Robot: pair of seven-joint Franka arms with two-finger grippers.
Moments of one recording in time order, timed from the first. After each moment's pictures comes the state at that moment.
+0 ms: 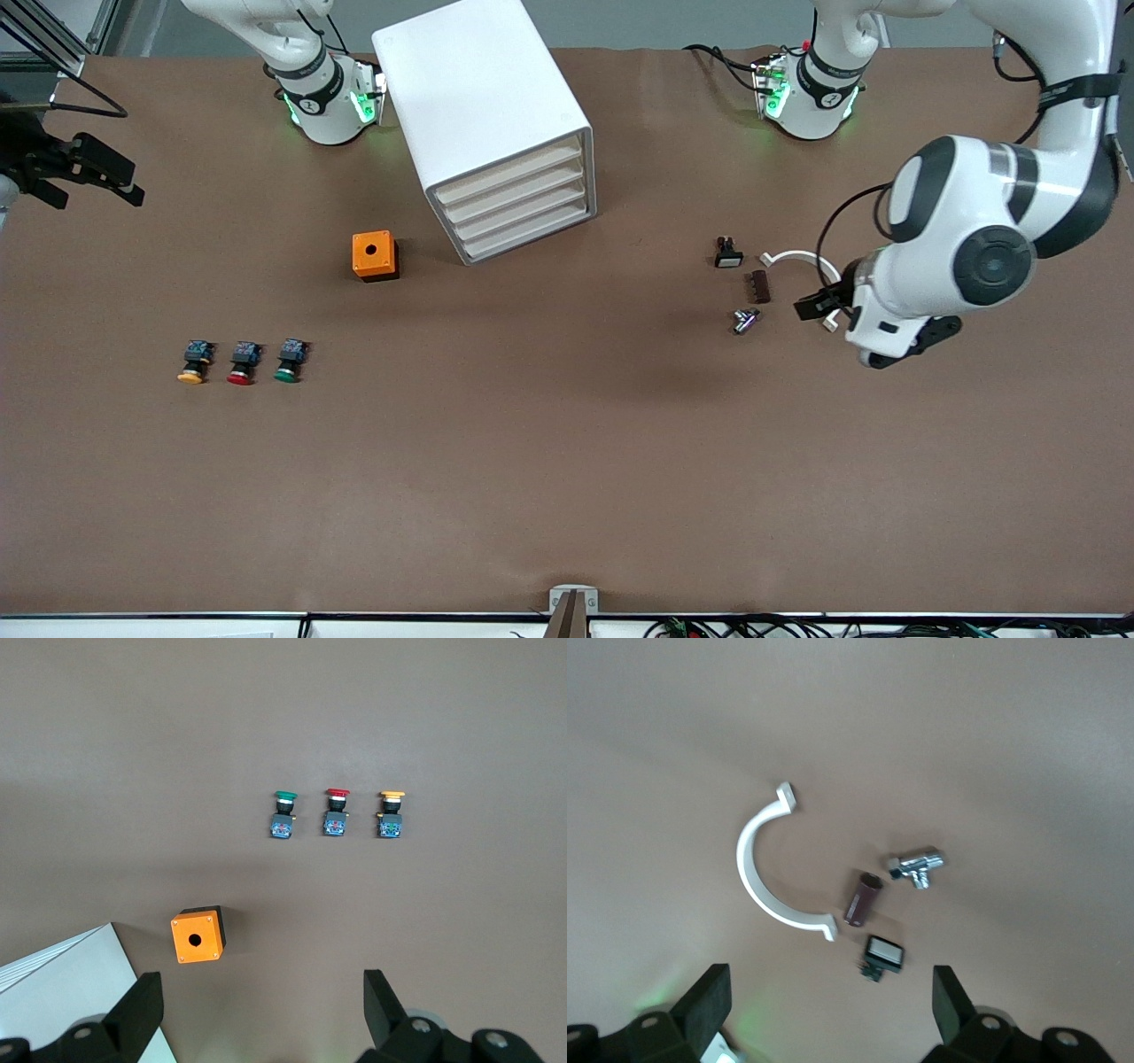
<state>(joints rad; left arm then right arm) -0.22 0.29 -0.04 -1.70 -0.04 1.66 -0.74 -0.03 -0.16 -0.02 -1.73 0.03 1.56 -0.06</state>
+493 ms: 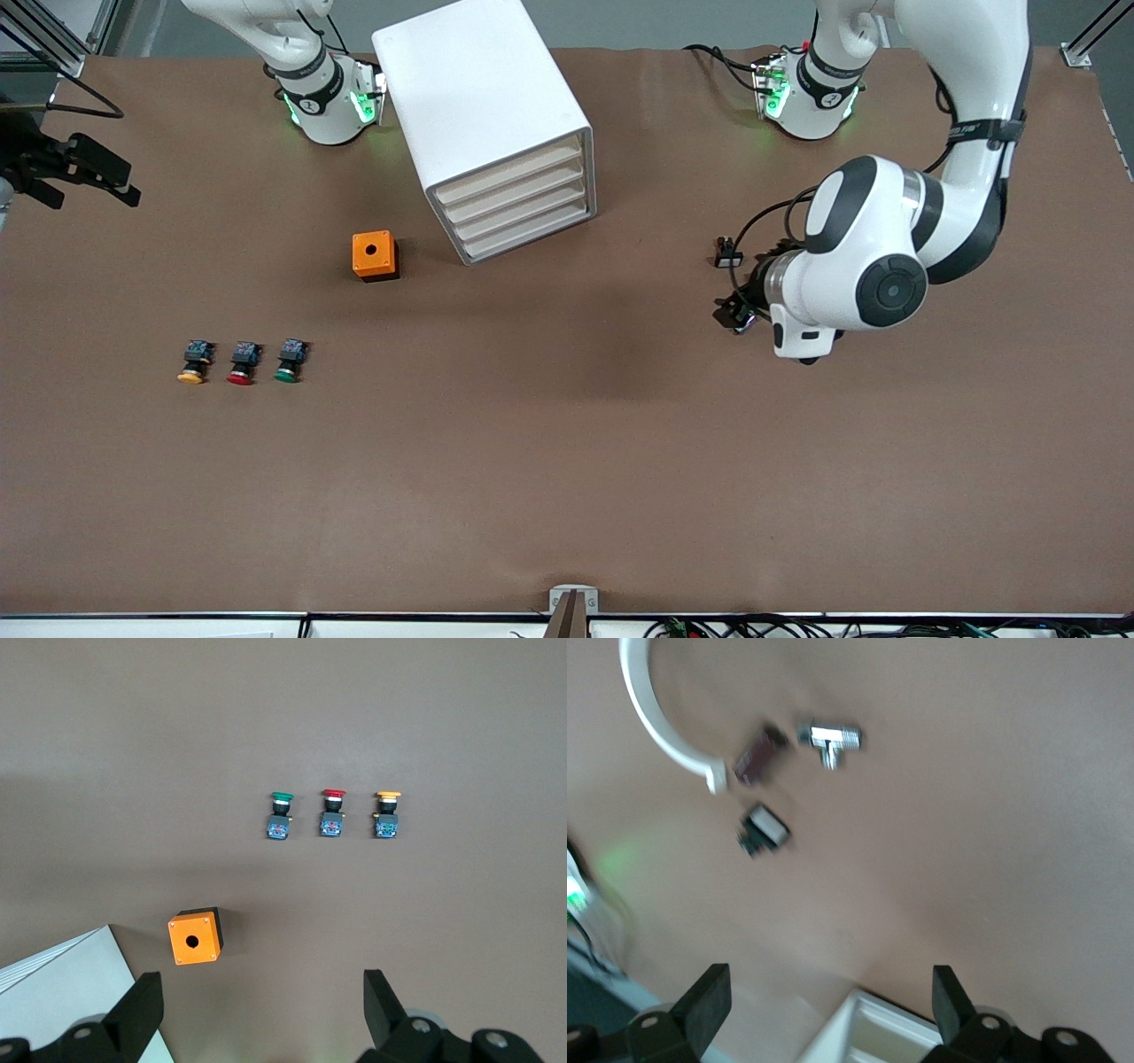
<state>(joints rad) -0.33 0.41 -0.04 -1.58 -0.32 1.63 -1.21 -0.03 -0.16 -0.02 -1.73 0.03 1.56 -0.06</state>
